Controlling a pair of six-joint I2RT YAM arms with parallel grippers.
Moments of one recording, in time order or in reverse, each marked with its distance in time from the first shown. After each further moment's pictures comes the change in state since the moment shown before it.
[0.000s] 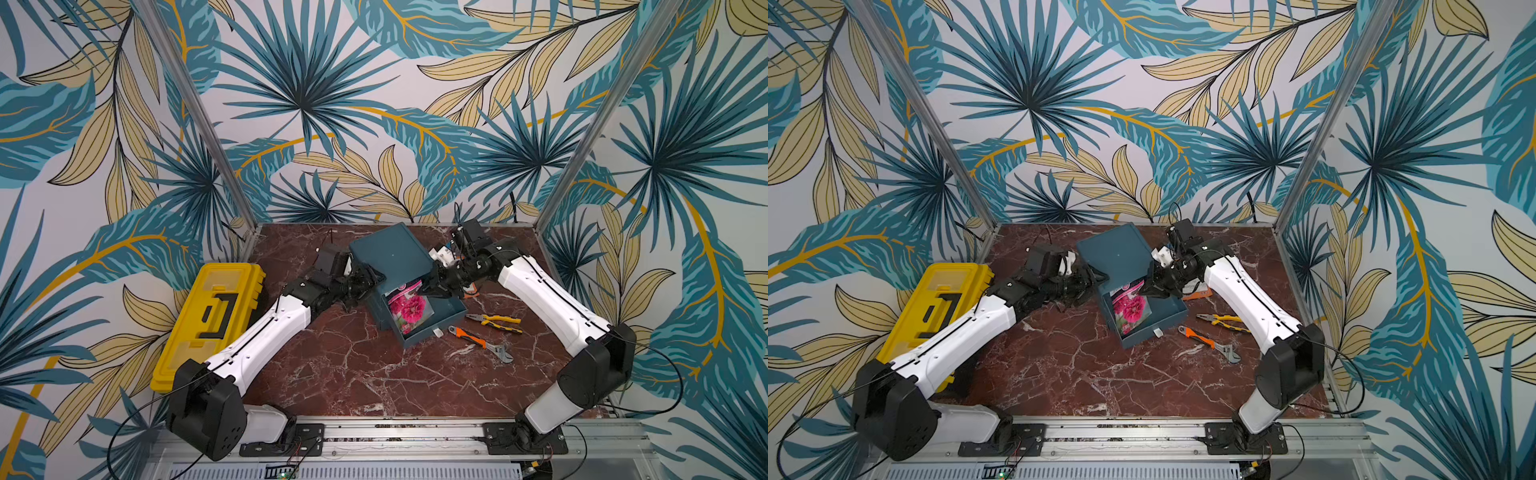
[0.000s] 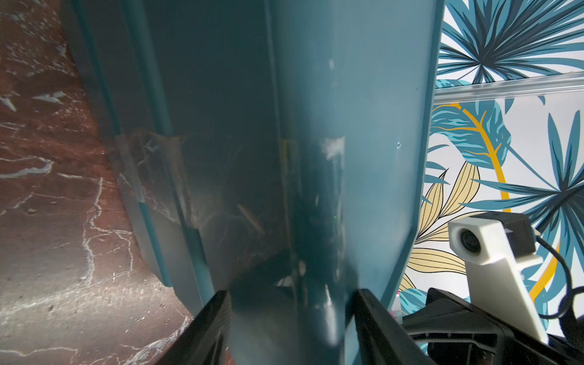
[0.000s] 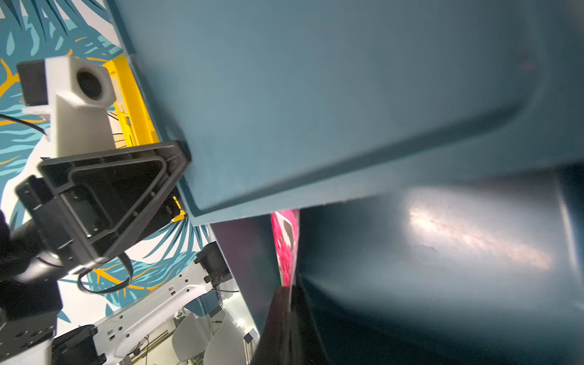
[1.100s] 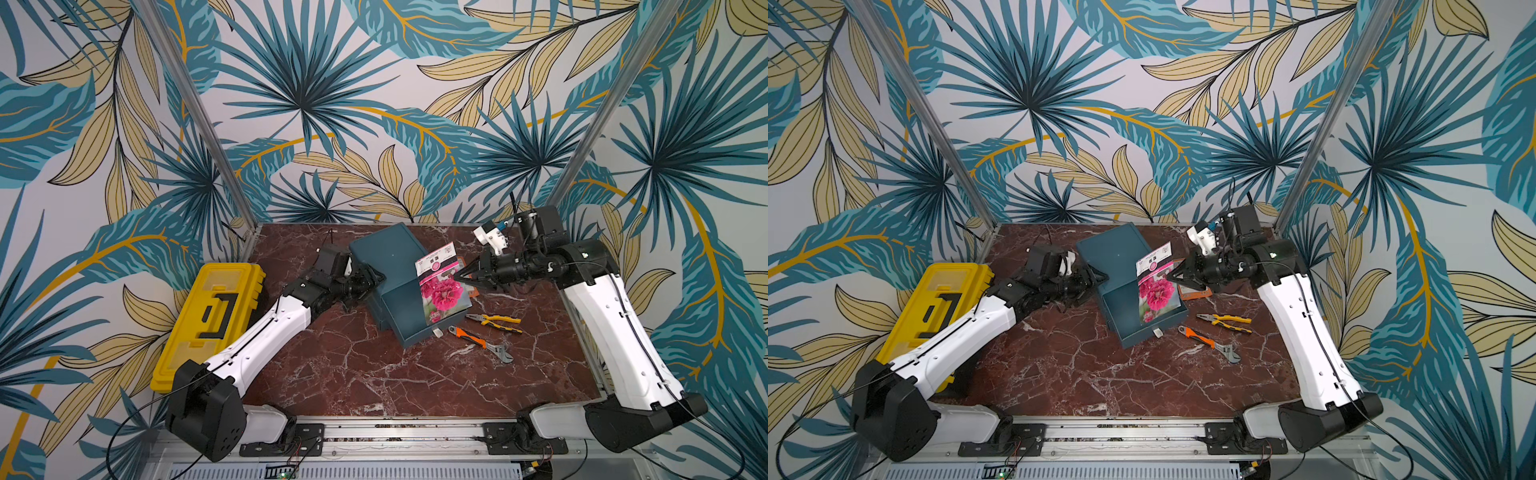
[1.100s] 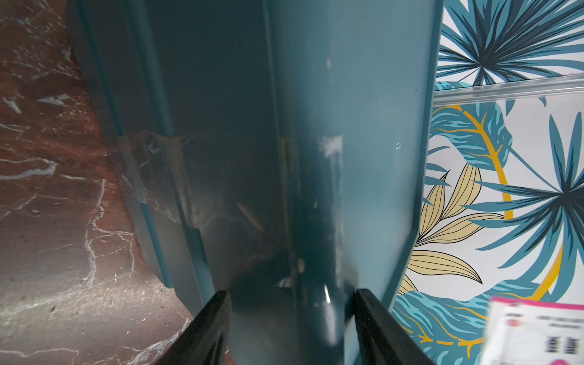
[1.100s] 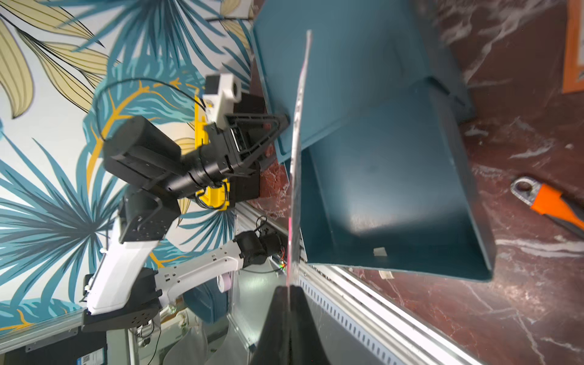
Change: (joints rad) left arm 0.000 -0.005 -0.002 0.000 -0.018 -0.001; right arm -0.193 -0.256 0.179 -0.208 -0.061 -0.126
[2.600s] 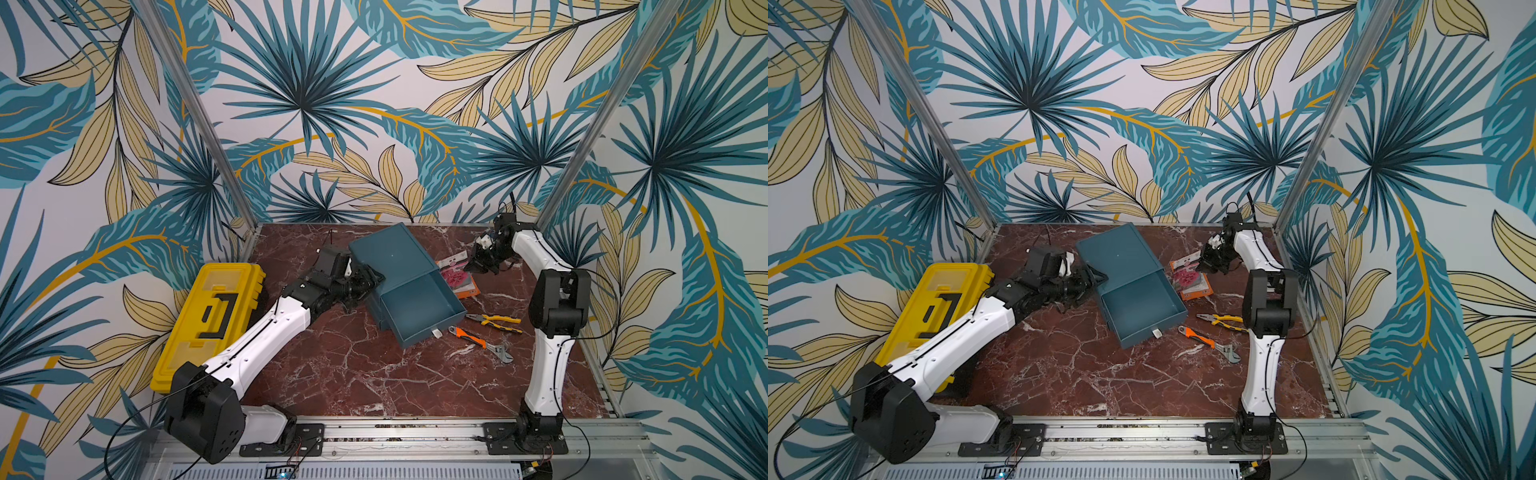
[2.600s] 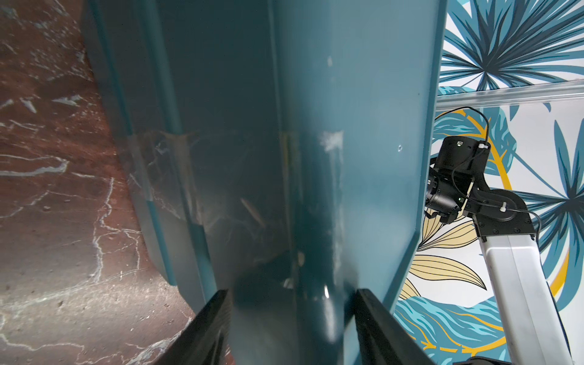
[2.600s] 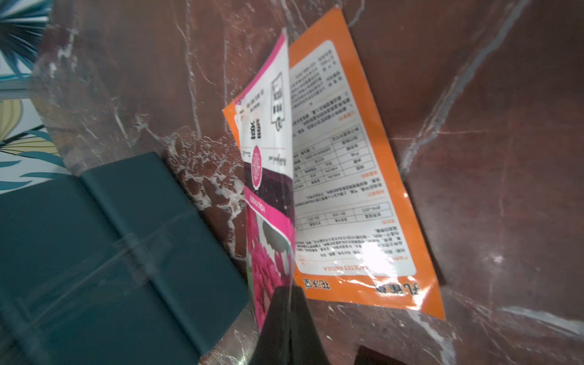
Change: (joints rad) left arm -0.005 -0.011 0.001 -0.022 -0.027 -0.007; right arm -0.288 0.846 0.158 0.193 0.192 -0.218
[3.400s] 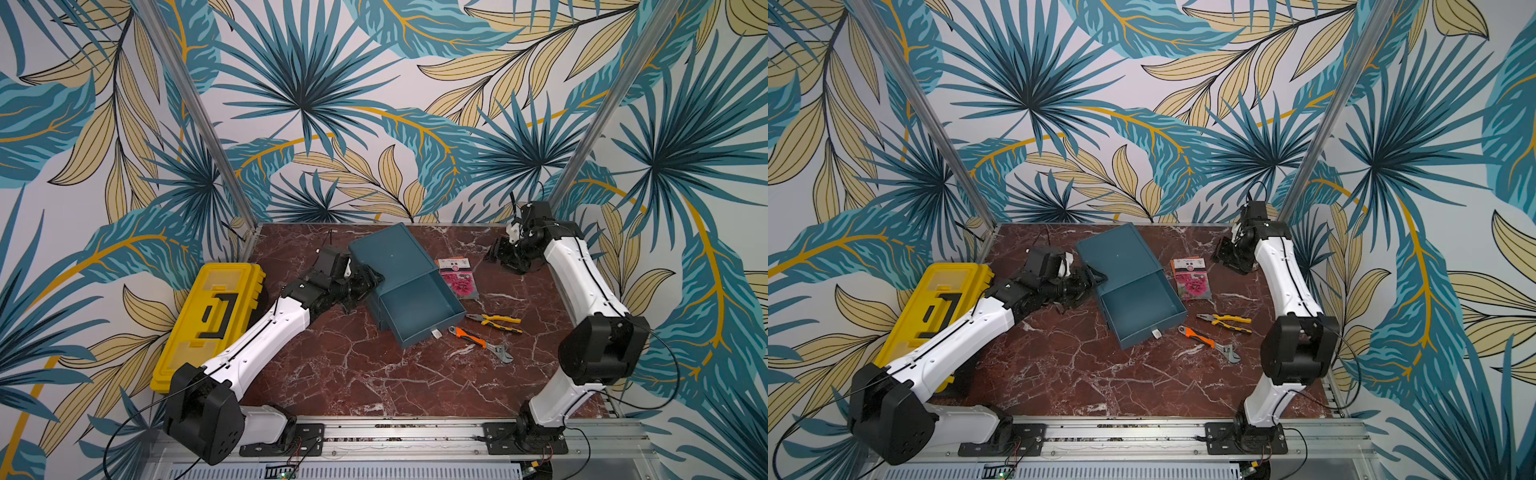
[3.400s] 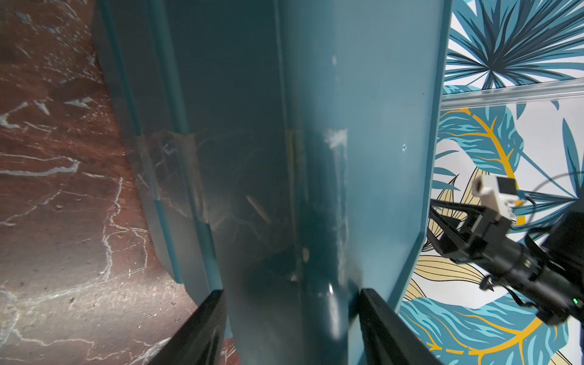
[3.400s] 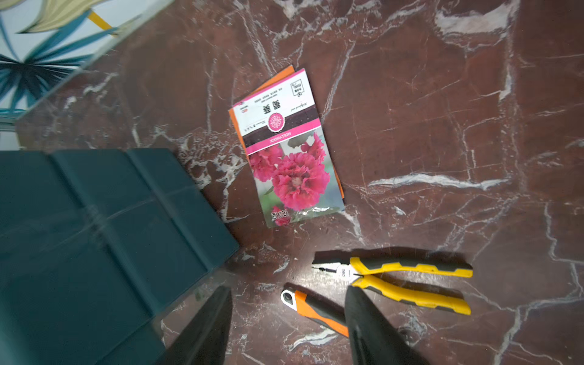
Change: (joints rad) left arm 0.000 -0.006 0.000 -0.016 -0.007 0.016; right arm 0.001 -0.553 -0.258 -0.033 0.243 0.053
